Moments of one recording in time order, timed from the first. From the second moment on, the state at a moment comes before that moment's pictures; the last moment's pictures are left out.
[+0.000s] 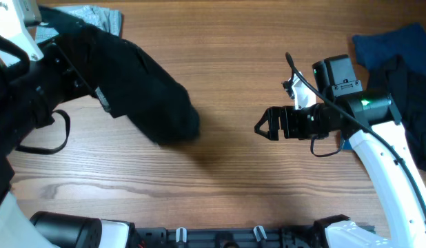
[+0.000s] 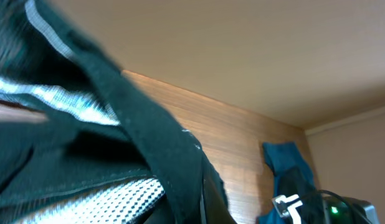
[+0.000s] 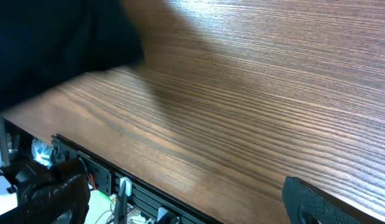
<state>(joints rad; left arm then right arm) -0.15 1.57 2.76 -1.69 0.13 -0.50 0.22 1.33 1.29 -1.25 -0.47 0.16</state>
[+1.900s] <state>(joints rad) -0.74 2.02 2.75 -0.84 0.60 -0.84 -0.43 1.24 1.29 -1.43 -0.46 0.05</state>
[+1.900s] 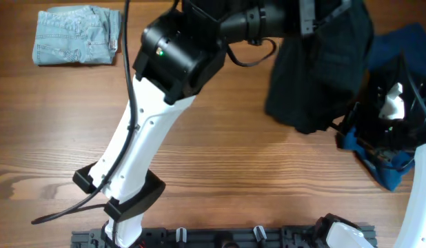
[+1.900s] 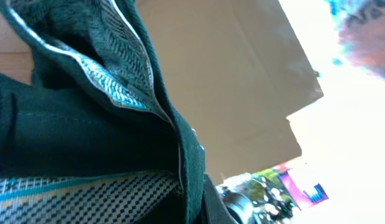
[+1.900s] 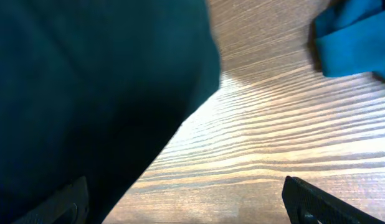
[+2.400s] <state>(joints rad) -0.71 2.09 2.75 -0.87 0.64 -0.86 -0.78 1.21 1.29 -1.44 -0.47 0.07</state>
